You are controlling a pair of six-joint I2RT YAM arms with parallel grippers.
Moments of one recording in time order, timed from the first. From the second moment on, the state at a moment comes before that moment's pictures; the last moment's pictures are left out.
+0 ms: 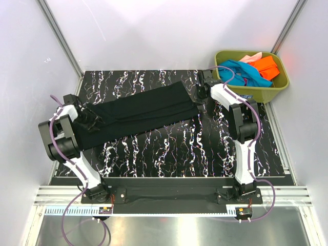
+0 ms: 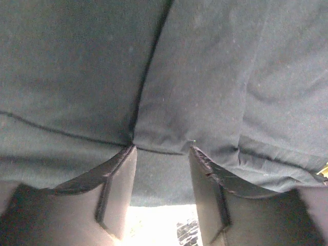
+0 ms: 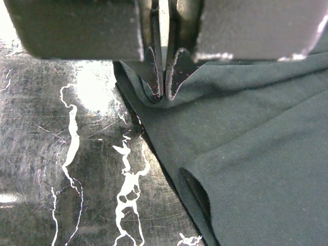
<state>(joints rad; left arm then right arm) 0.39 1.80 1.17 -0.61 0.31 -0.58 0.28 2.19 1.75 -0.57 -0.05 0.51</state>
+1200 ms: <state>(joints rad) 0.39 1.46 1.26 -0.66 0.15 -0.58 0.30 2.19 1.82 -0.57 -0.05 0.49</state>
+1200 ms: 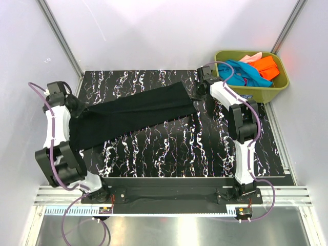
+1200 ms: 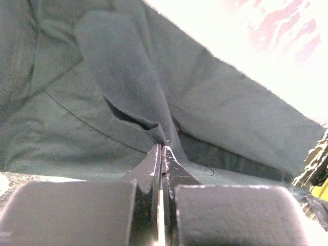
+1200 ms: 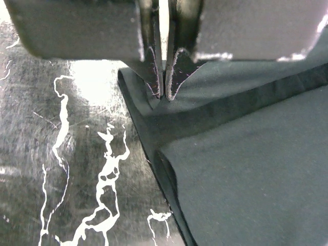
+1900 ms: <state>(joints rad) 0.35 1.73 1.35 -0.66 0.17 -0.58 0.30 2.40 2.06 -0.58 -0.07 0.47</state>
